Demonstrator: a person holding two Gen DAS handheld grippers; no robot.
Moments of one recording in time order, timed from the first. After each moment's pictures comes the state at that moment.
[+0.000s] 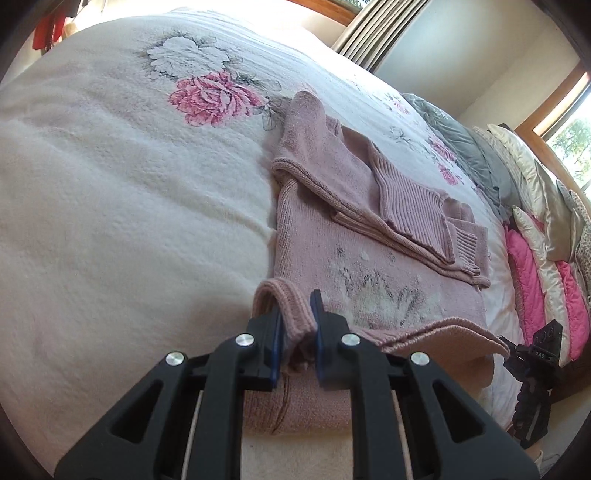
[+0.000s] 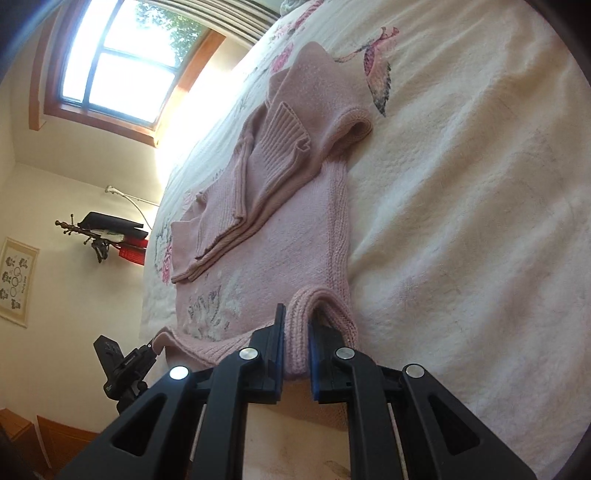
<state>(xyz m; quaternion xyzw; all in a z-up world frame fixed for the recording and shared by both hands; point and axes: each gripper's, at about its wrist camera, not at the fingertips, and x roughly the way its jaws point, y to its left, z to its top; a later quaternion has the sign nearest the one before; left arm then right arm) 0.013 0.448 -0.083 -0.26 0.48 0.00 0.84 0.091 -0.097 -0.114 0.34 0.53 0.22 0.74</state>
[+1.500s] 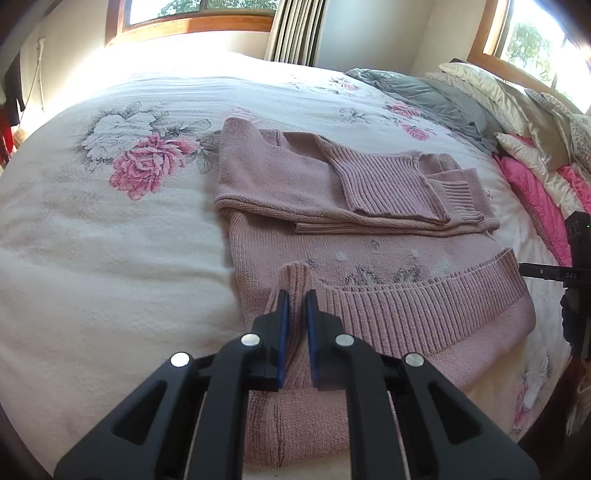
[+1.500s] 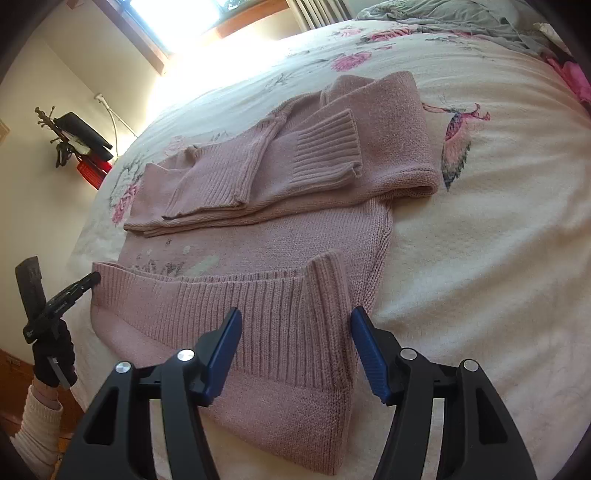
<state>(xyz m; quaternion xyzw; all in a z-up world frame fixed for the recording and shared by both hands) 0.029 0.408 -0.069 -0.09 0.46 -0.05 0.88 0.113 -0.035 -0.079 0.10 0.53 0.23 0.81</state>
